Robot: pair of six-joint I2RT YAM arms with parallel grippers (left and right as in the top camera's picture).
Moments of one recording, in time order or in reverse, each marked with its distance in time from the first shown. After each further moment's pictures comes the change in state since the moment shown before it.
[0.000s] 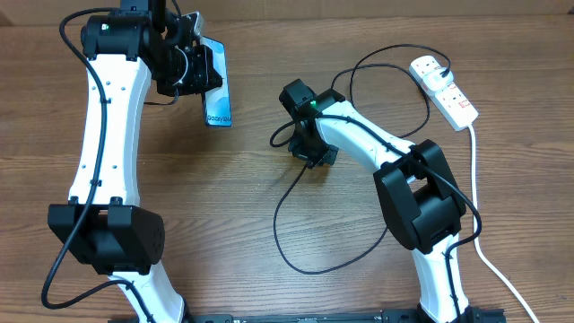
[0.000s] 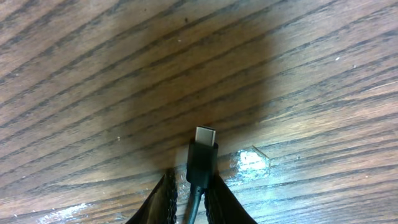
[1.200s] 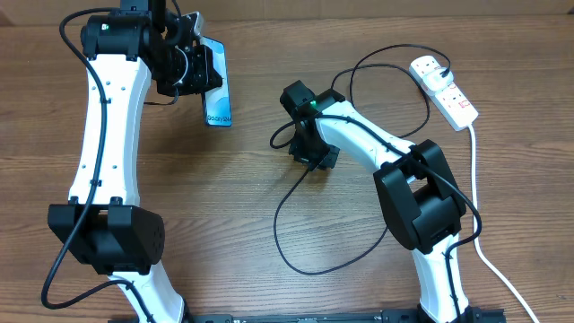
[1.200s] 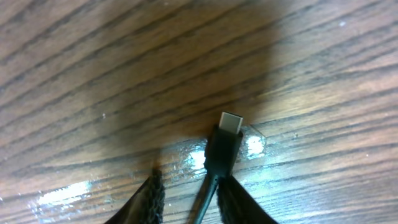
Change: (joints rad) left arm 0.000 0.000 0.000 0.000 0.000 0.000; right arm 0.000 0.000 0.000 -0.037 -0.037 -0.001
